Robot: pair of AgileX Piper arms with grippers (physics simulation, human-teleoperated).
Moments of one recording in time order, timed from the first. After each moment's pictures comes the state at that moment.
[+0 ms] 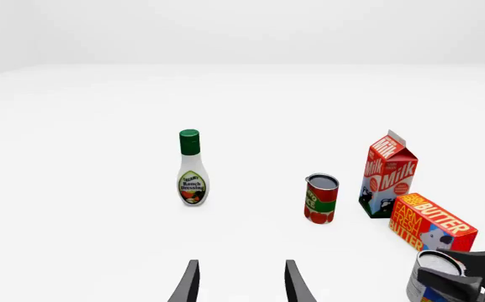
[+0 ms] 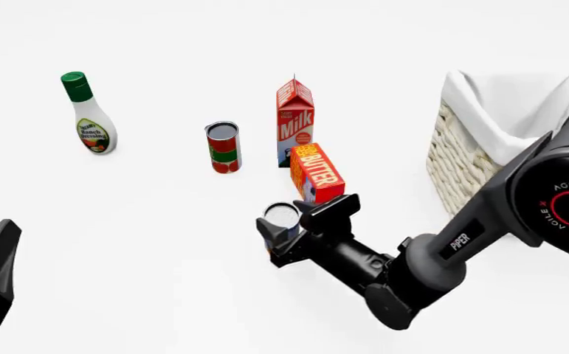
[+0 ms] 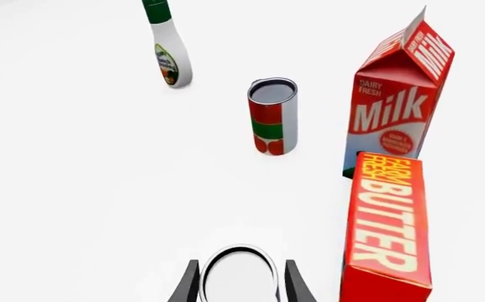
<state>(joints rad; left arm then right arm) 0.00 0.00 0.00 0.00 0.00 0.73 2.09 -0.64 -1.15 0.14</state>
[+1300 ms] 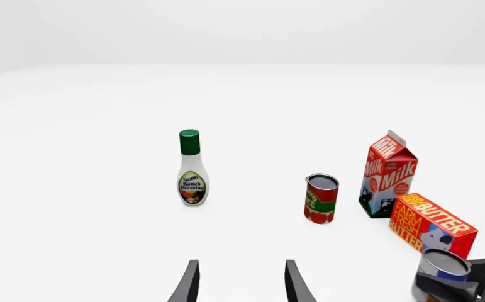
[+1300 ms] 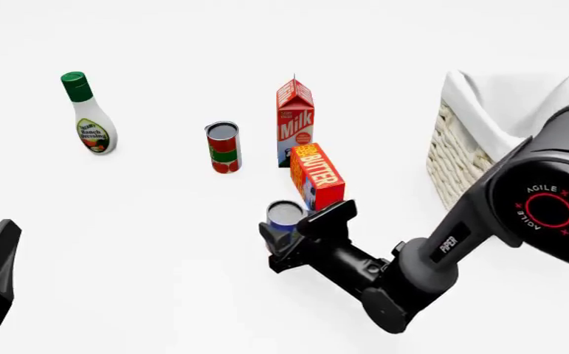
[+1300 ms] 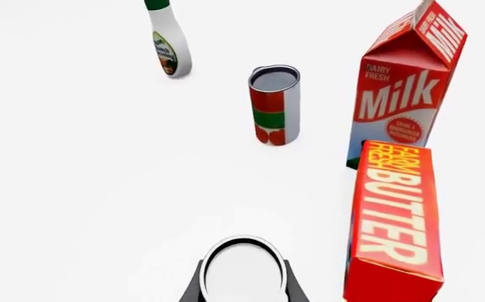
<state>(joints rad) 0.00 0.00 0.00 0.00 0.00 0.73 2.13 -0.65 -1.17 0.15</state>
